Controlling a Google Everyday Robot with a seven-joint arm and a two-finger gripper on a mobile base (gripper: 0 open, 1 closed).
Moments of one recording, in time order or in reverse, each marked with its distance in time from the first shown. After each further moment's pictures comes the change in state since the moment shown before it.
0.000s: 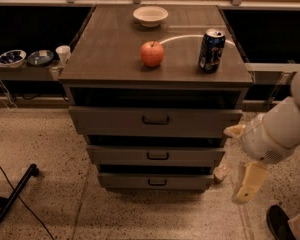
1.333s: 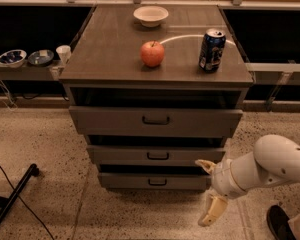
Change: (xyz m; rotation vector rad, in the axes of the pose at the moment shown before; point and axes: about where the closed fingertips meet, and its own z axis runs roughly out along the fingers) arm 0.015 0.010 0.166 -0.031 -0.244 -0.041
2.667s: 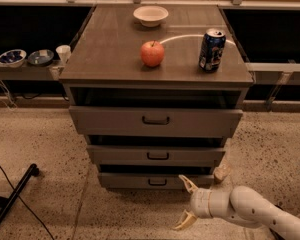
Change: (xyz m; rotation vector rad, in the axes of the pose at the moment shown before) arm 0.066 -0.045 0.176 0.220 -0.348 -0.040
